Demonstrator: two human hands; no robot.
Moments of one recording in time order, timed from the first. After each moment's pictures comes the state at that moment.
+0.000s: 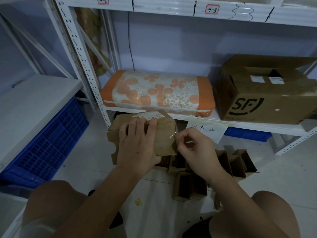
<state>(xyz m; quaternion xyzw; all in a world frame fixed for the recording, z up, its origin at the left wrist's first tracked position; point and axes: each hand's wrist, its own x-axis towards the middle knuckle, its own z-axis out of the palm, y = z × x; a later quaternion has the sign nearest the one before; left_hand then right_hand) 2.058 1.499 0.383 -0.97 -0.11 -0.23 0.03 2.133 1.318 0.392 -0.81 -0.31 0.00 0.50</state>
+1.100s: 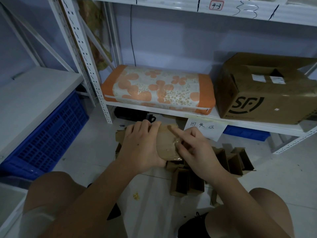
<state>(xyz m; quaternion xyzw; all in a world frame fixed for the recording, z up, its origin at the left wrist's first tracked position) 2.054 1.498 0.384 -0.99 -0.08 -0.08 -0.08 2.131 1.301 0.378 -0.82 -0.40 0.01 0.42</state>
